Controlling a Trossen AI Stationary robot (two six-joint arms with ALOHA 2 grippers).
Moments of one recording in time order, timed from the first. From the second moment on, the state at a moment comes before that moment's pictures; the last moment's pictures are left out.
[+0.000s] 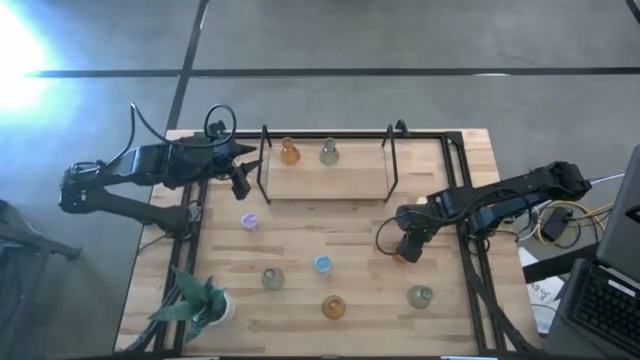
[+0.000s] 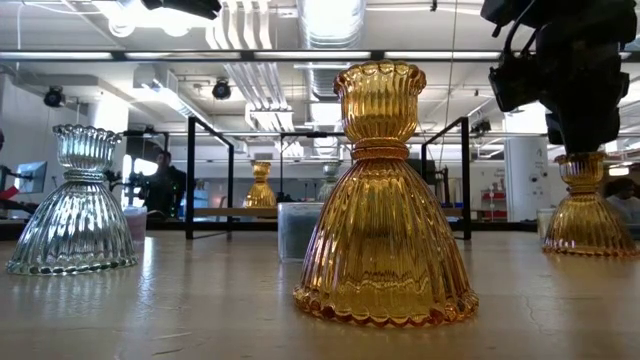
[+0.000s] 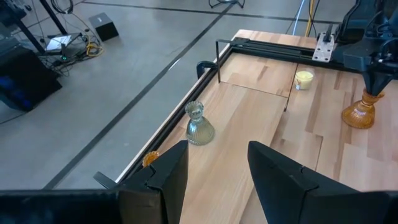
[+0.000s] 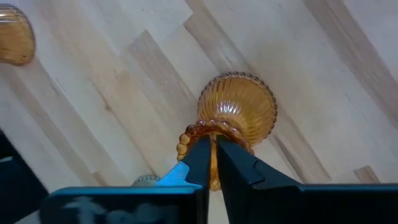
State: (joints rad) left arm 0.07 0.92 1.22 -0.75 -0.47 -0.10; right arm 0.15 1.18 0.74 -0.83 -0.16 0.87
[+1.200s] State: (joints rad) left arm 0.07 0.92 1.22 -0.76 -0.47 -0.07; right arm 0.15 1.18 0.94 -1.13 -0.09 0.89
